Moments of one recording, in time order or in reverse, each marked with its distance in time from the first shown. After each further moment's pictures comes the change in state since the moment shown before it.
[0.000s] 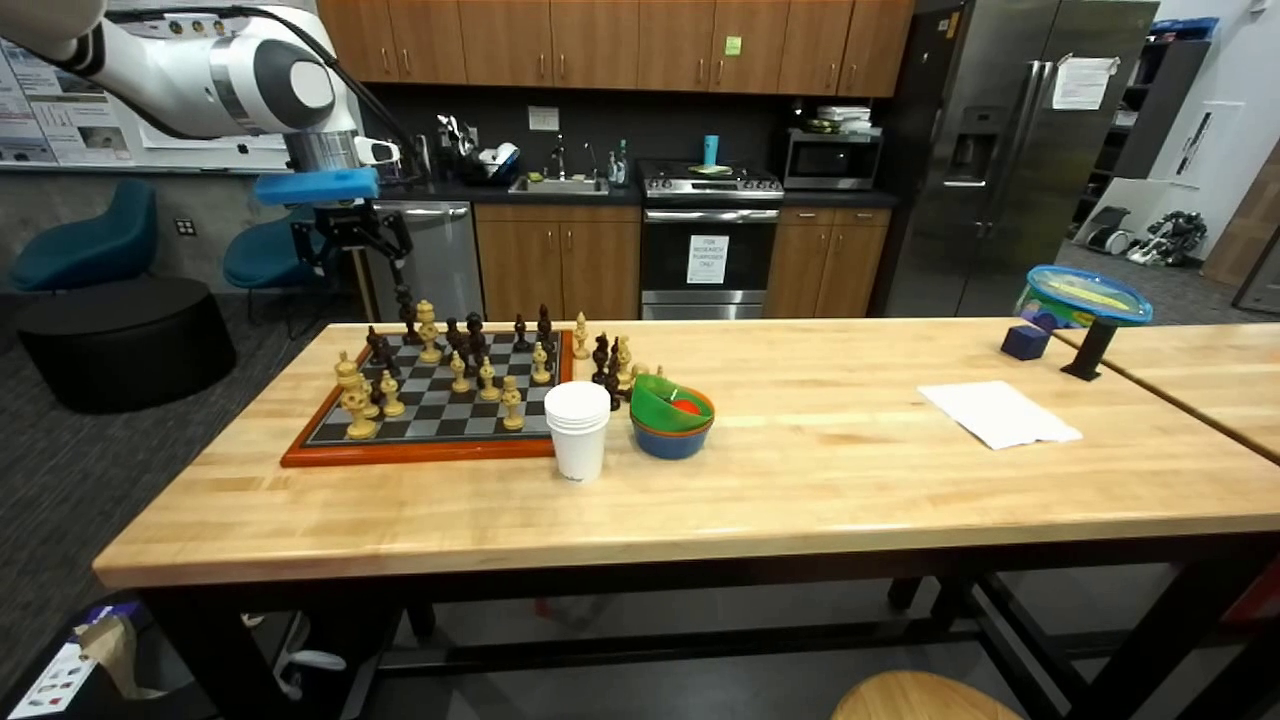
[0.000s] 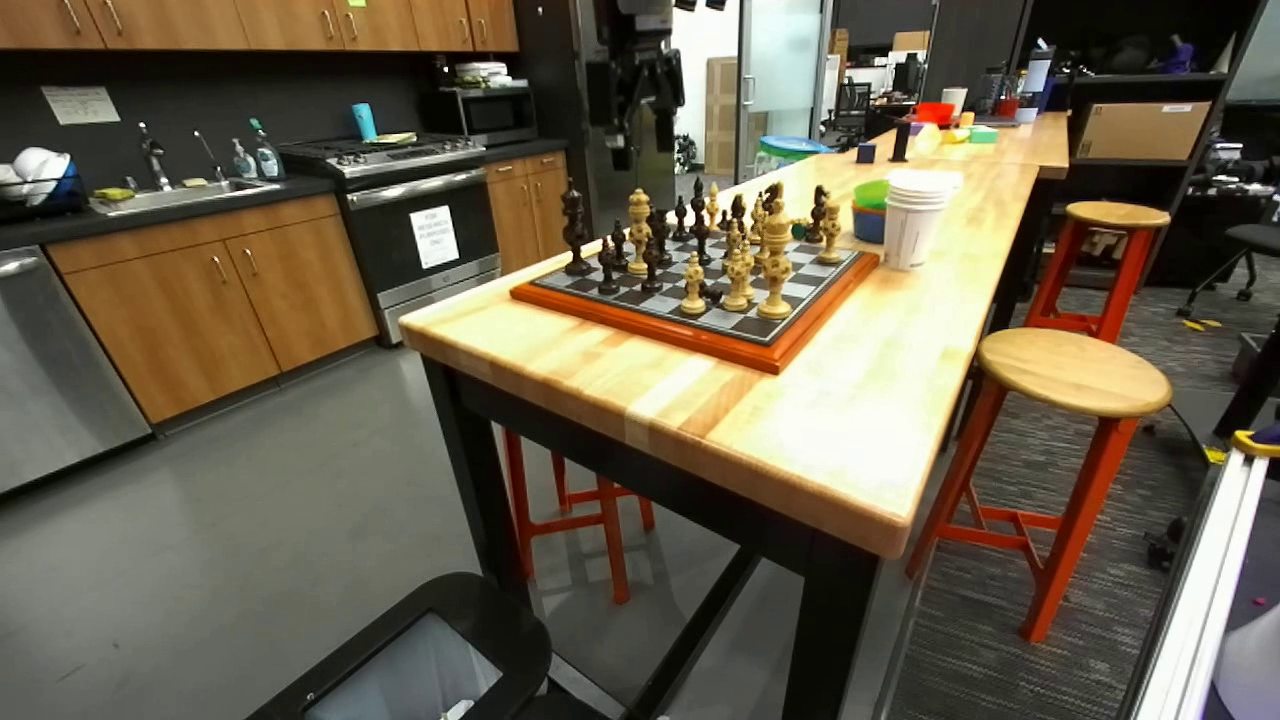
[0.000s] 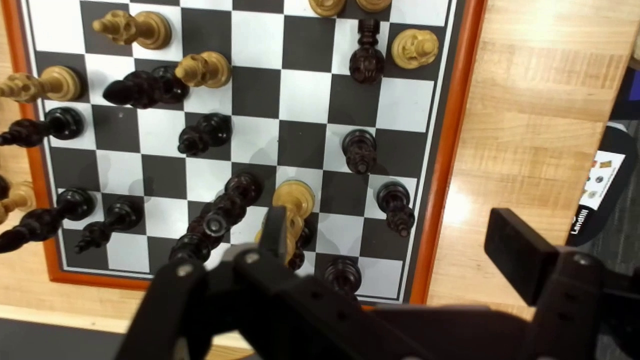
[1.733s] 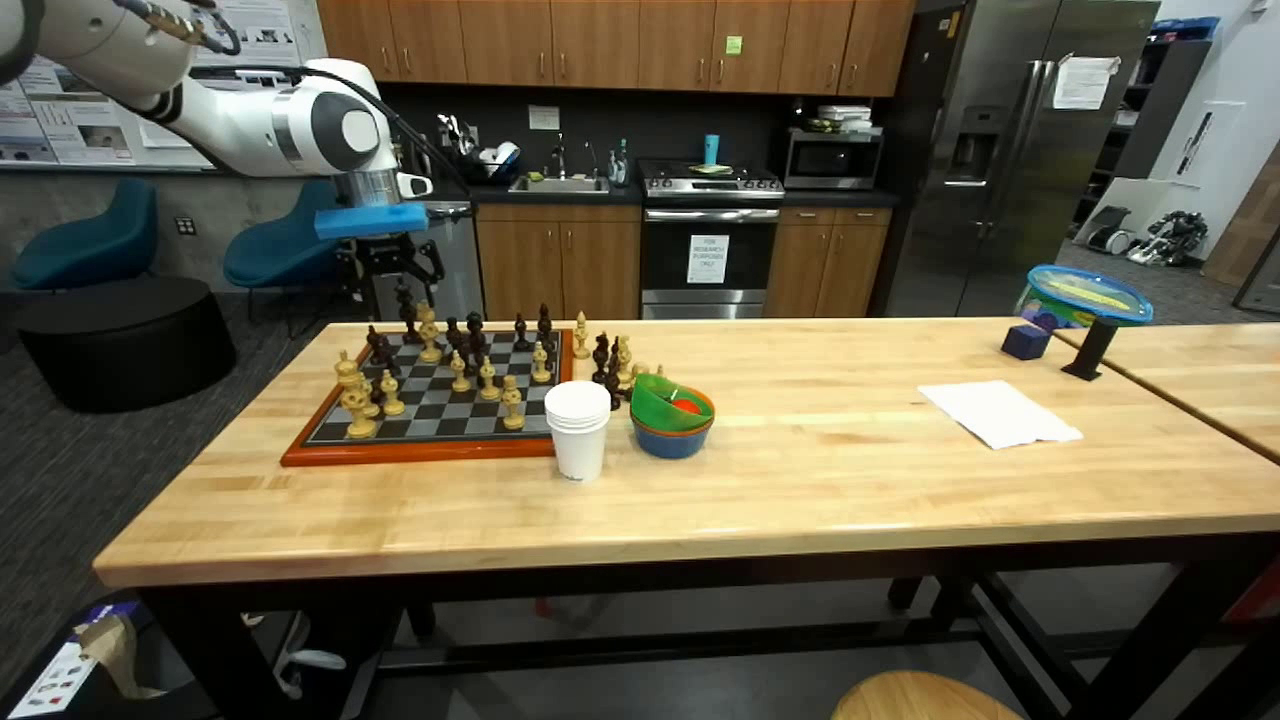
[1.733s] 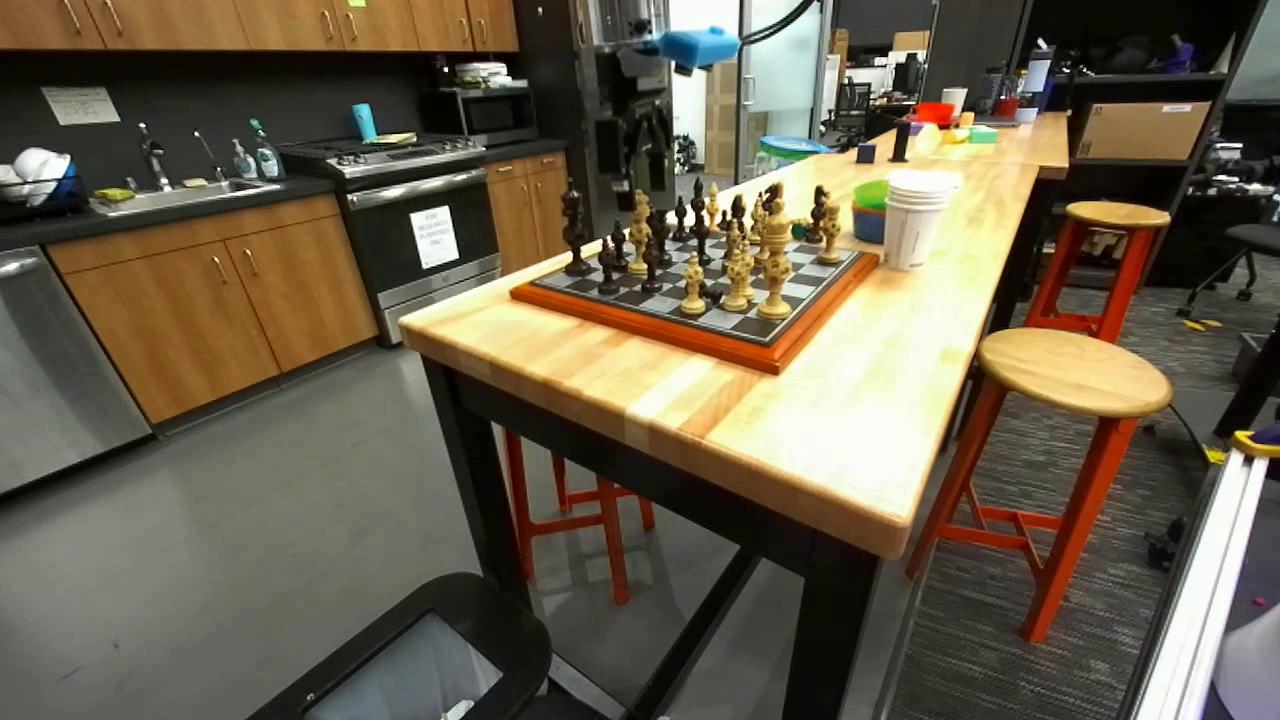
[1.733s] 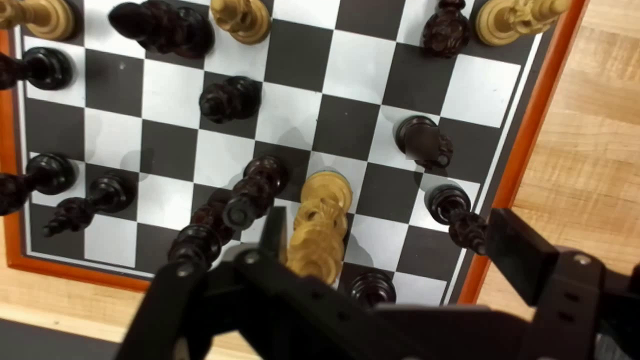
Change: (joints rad) arm -0.035 0.150 -0.007 0.087 -0.002 0.053 -0.146
